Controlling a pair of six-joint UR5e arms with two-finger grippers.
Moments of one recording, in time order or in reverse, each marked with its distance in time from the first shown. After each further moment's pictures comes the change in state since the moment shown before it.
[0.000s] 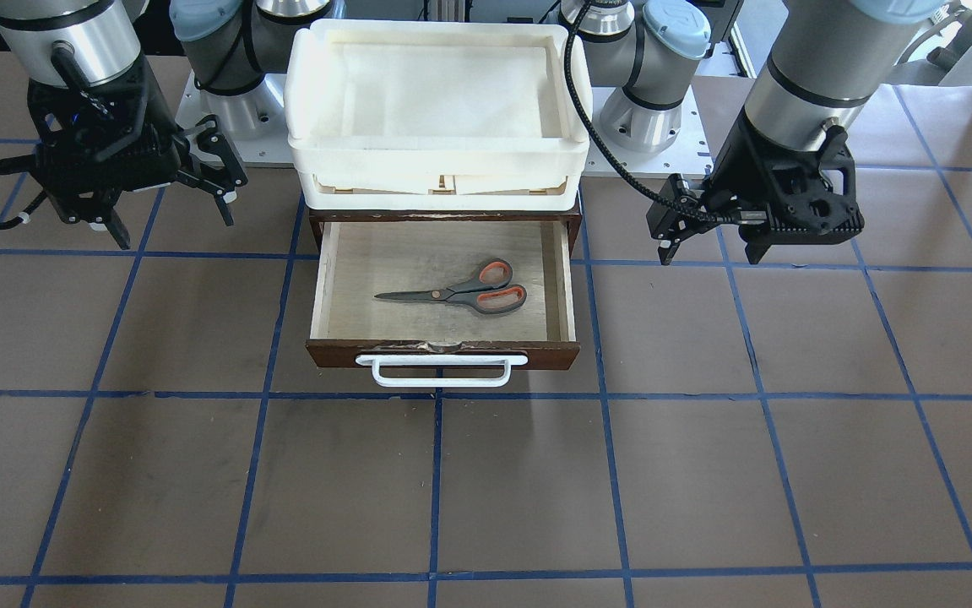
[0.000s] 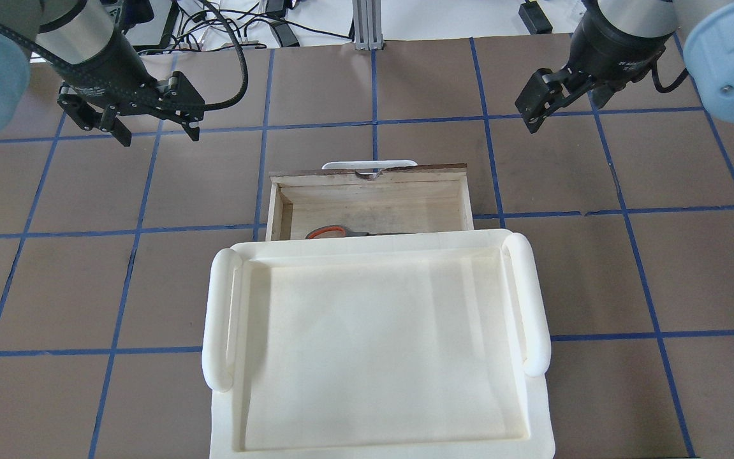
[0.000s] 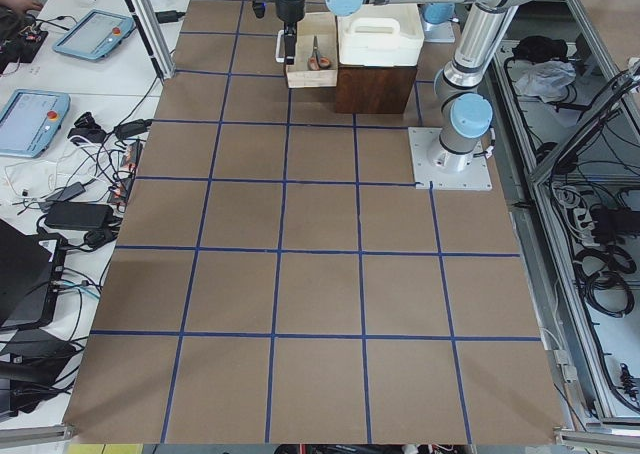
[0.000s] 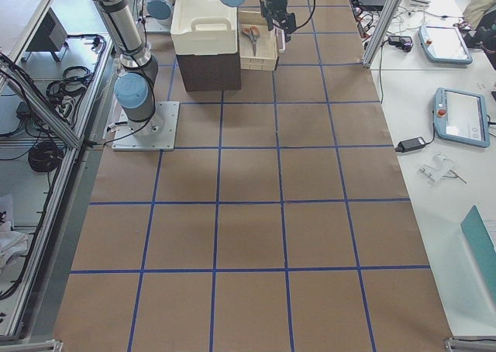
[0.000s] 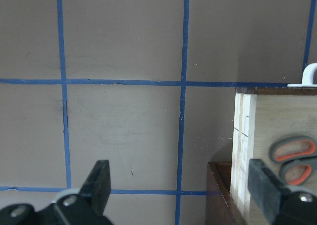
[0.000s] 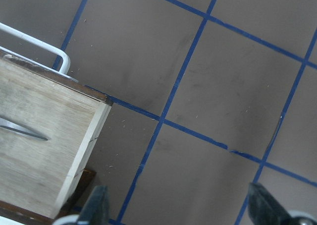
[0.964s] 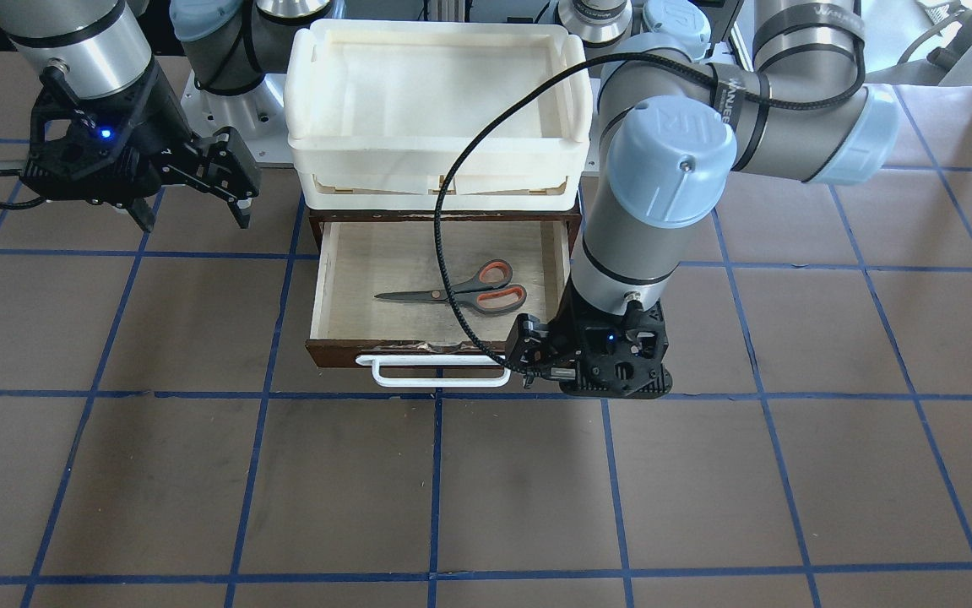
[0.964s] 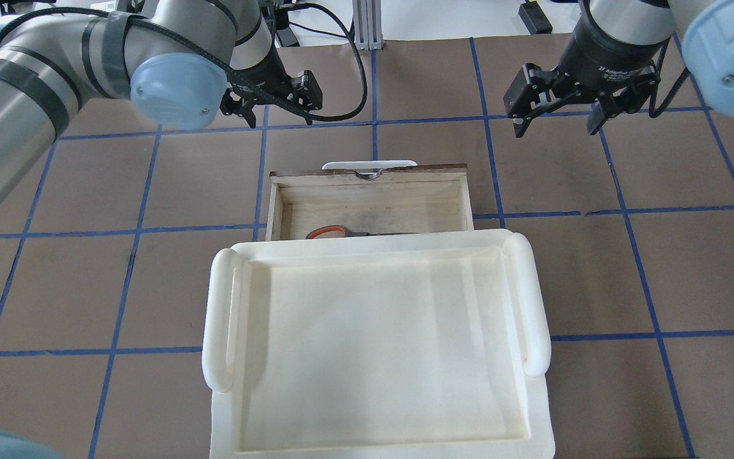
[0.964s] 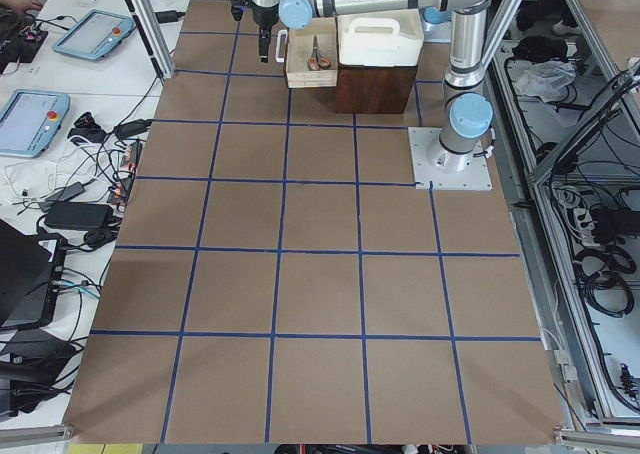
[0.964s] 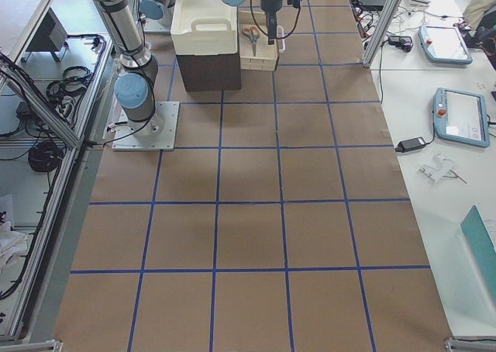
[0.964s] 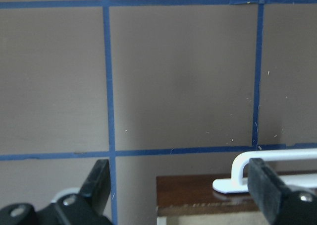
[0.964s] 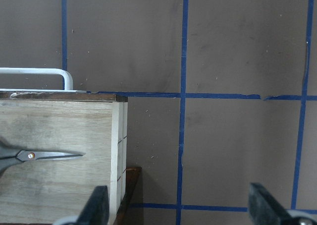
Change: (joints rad) left arm -0.213 -0.297 0.078 0.290 -0.019 -0.159; right arm 0.001 0.009 -0.010 0.070 0.007 0.251
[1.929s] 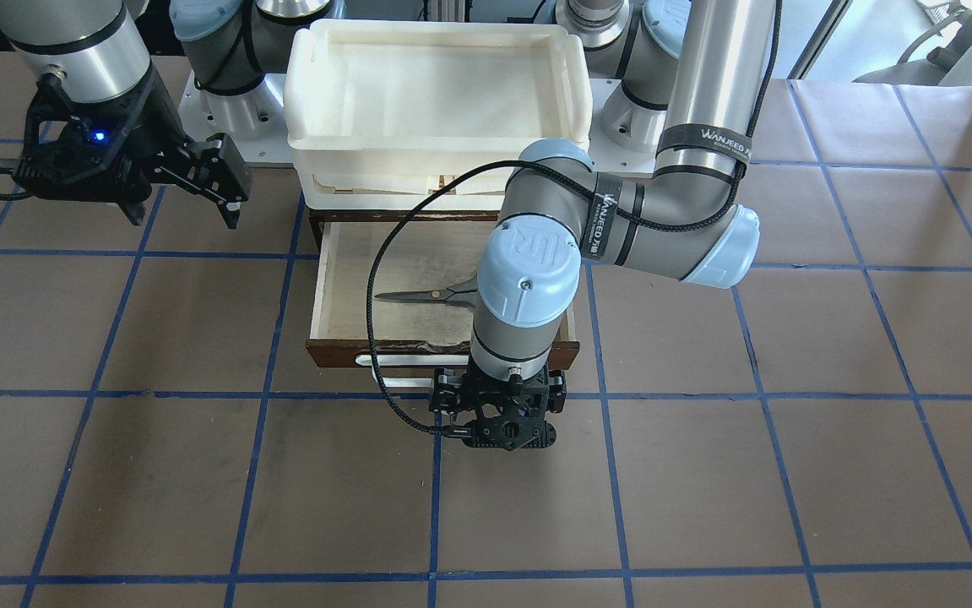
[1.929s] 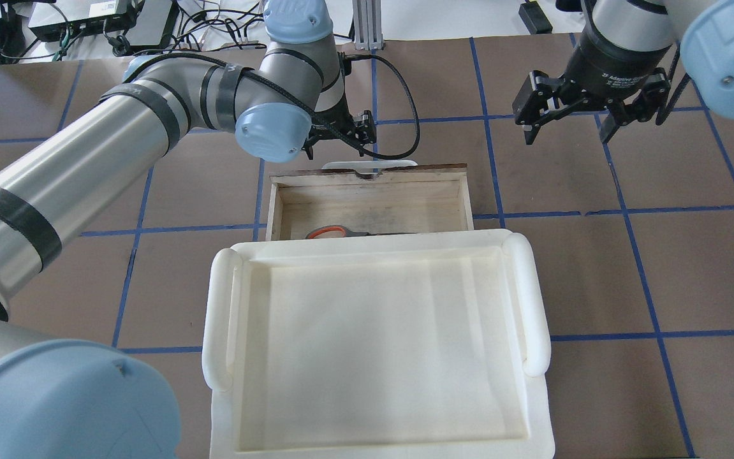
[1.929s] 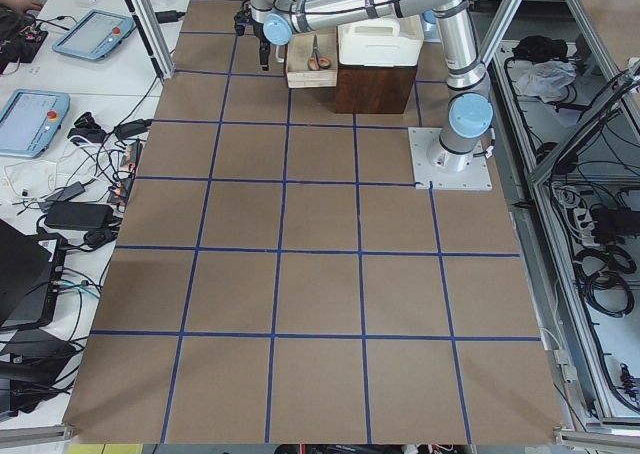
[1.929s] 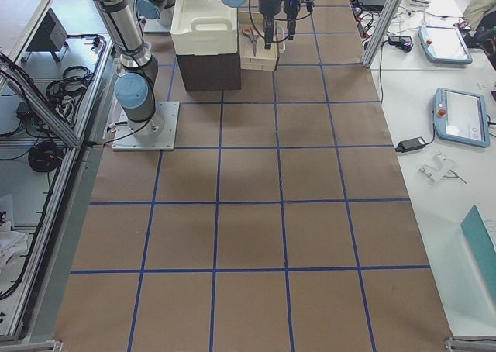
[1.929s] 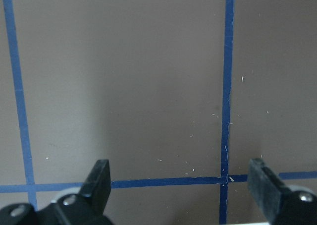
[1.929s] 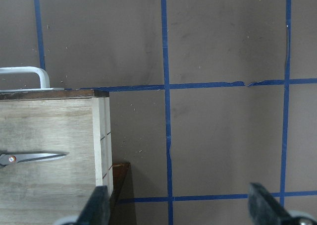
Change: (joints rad) left arm -0.102 -0.159 0.006 0.096 0.016 -0.141; right arm 0.000 -0.001 0.008 0.017 -0.044 0.042
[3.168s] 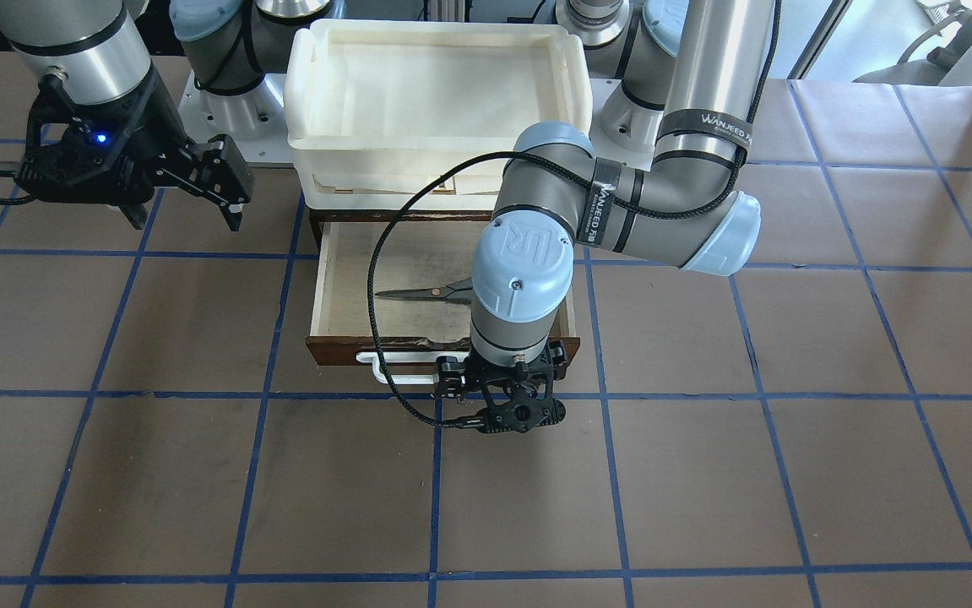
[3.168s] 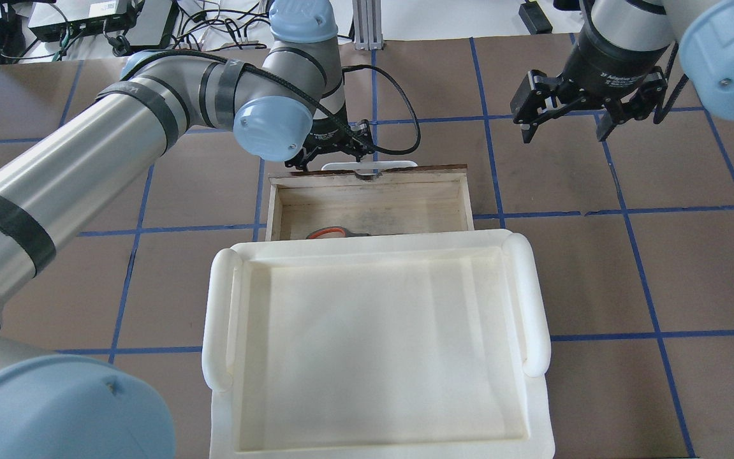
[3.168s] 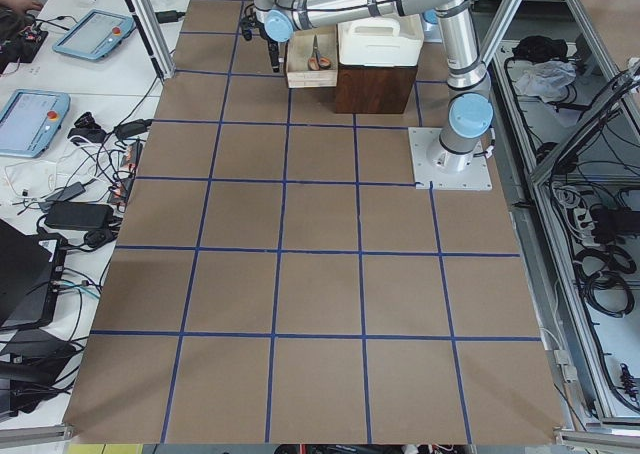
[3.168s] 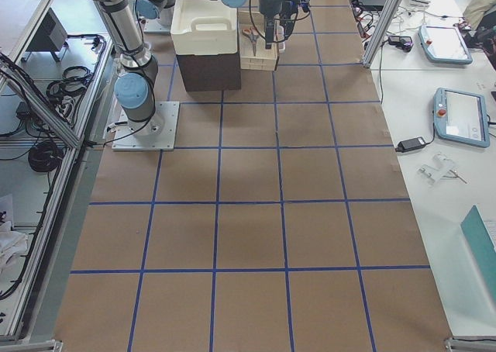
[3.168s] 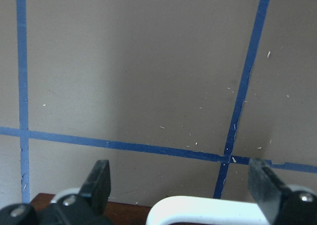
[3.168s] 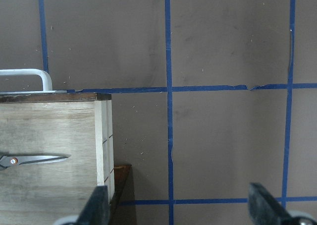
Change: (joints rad) left arm -0.006 0.026 0.001 -0.135 0.009 -0.140; right arm 0.000 0.006 0.005 -0.016 0.009 -0.014
